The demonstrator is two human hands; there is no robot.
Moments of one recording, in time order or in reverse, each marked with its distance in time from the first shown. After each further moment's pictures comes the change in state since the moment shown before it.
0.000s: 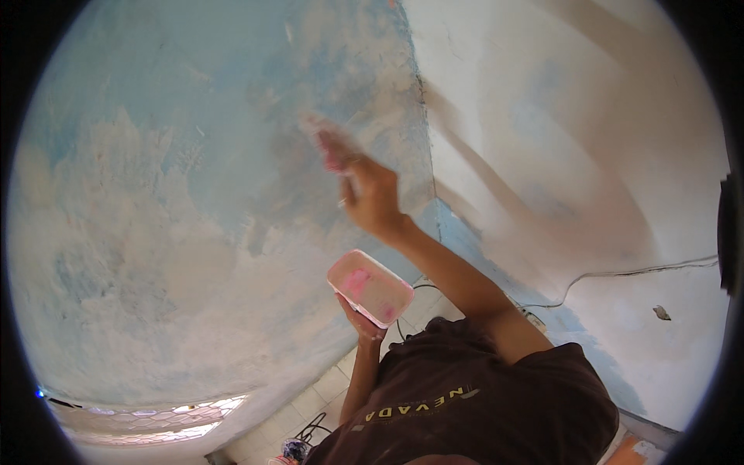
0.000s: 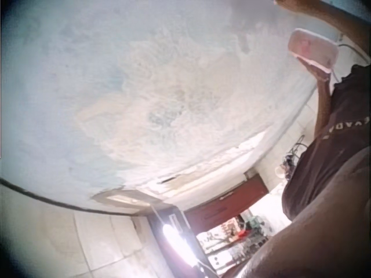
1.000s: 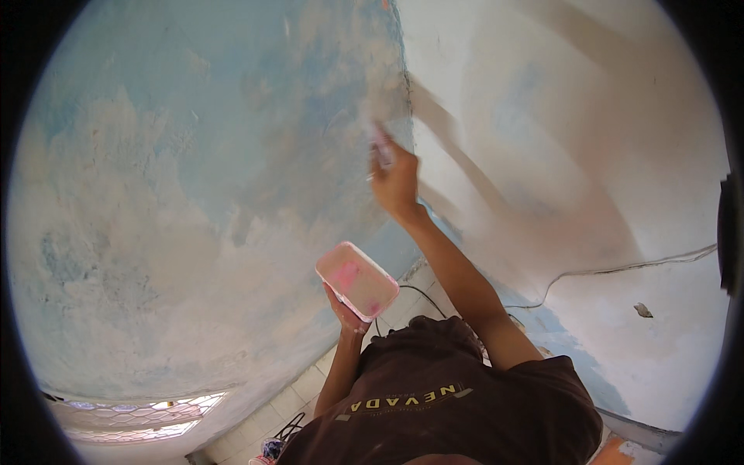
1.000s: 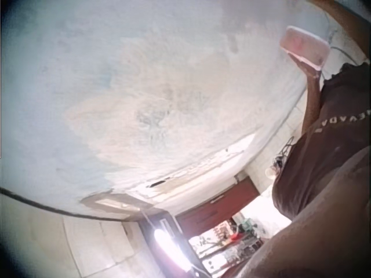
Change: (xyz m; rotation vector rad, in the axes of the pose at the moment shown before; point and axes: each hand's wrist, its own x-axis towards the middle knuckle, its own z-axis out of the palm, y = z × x) left_hand 0.004 0.004 -0.009 -0.109 -0.062 -0.146; right_hand -0.025 0.042 -0.015 0.135 0.027 0.336
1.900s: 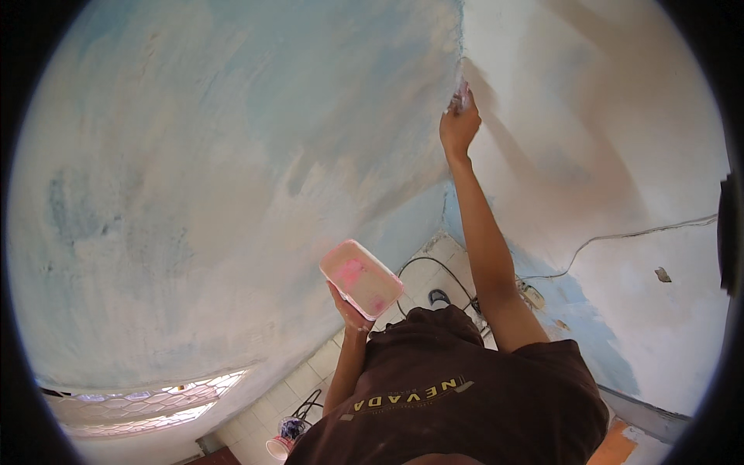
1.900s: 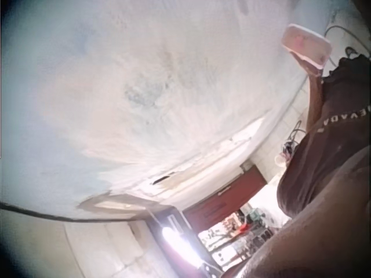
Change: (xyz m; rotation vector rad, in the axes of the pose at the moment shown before) left_hand -0.059 0.011 -0.029 0.097 0.019 -0.014; right_hand 0.018 0.082 -0.081 -0.340 0.363 0.249
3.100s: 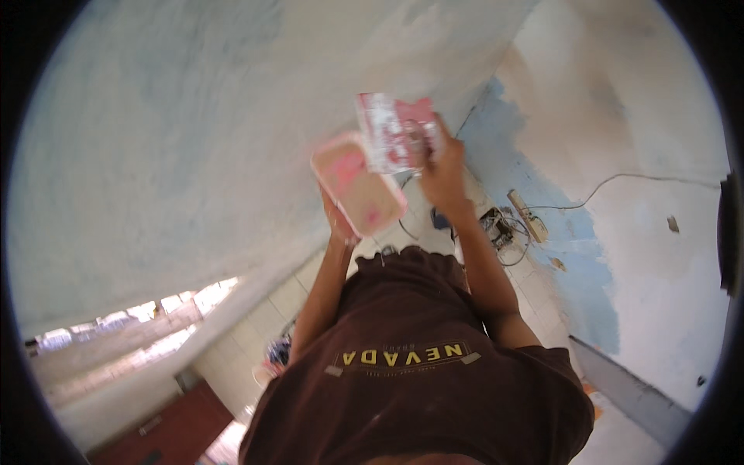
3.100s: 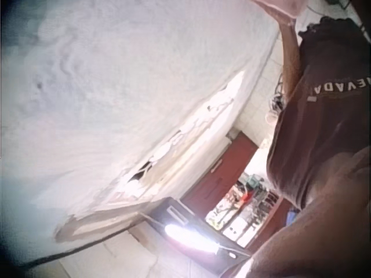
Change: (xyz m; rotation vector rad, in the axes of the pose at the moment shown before) left_hand -0.076 0.161 -0.119 0.130 -0.290 0.128; right_hand -0.353 -0.224 -0.082 0.094 -0.829 0.015
